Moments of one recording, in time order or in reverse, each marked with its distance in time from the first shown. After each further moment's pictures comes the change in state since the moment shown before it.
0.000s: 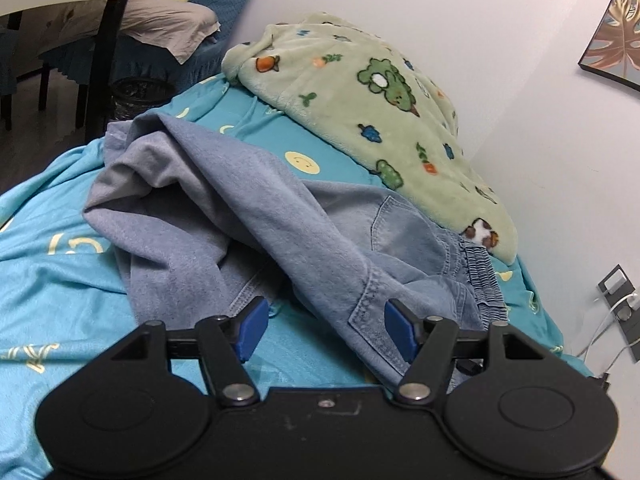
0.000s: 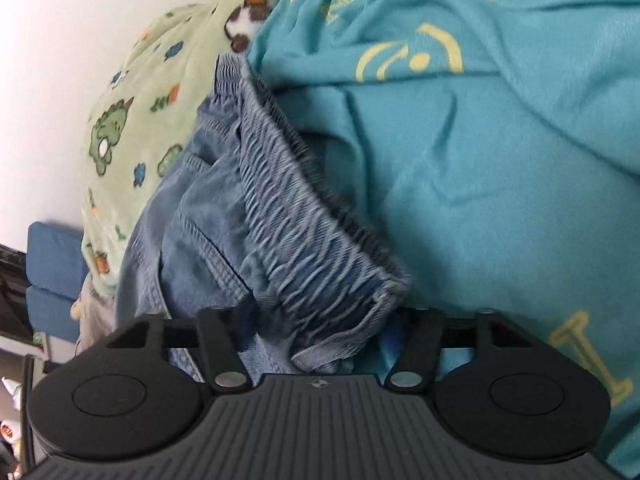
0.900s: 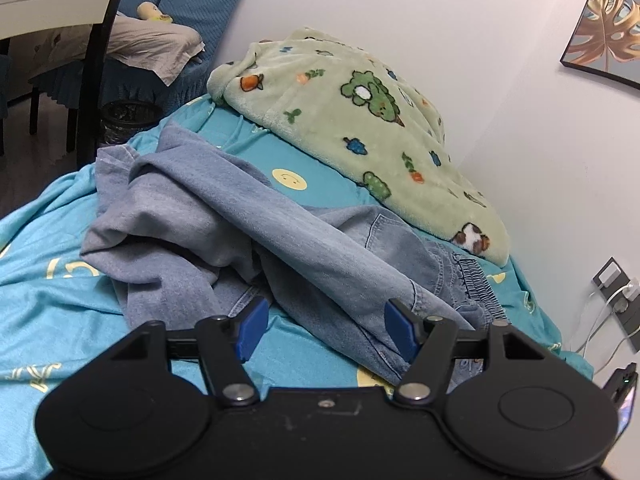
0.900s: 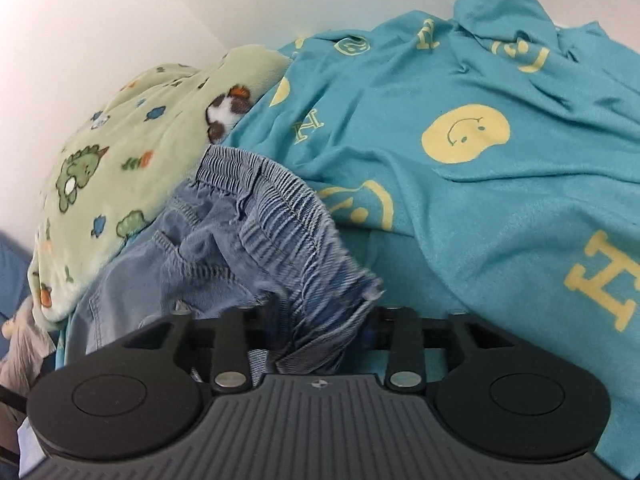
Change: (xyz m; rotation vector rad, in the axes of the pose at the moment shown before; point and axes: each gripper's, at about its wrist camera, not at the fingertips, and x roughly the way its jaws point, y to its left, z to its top) left arm -0.009 -0.010 0.002 0.062 -0.039 -0.016; right arm -0.036 -0.001 0.025 -0.163 -0.257 -0.194
